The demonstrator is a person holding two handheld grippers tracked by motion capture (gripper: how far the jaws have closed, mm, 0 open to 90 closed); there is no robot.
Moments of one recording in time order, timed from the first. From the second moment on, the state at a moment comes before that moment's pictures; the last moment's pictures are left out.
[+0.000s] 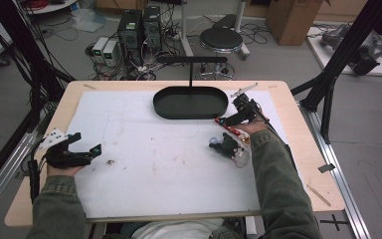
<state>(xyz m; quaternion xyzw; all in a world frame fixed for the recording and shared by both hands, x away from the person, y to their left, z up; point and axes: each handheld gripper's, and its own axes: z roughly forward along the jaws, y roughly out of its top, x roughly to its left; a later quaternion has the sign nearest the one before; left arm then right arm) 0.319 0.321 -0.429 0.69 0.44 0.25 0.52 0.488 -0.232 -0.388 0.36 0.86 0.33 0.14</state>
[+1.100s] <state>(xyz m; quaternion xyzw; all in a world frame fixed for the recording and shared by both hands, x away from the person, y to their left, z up) 0.320 0.321 -0.429 0.69 0.44 0.25 0.52 0.508 -0.230 -0.424 0.39 0.89 0.24 0.08</state>
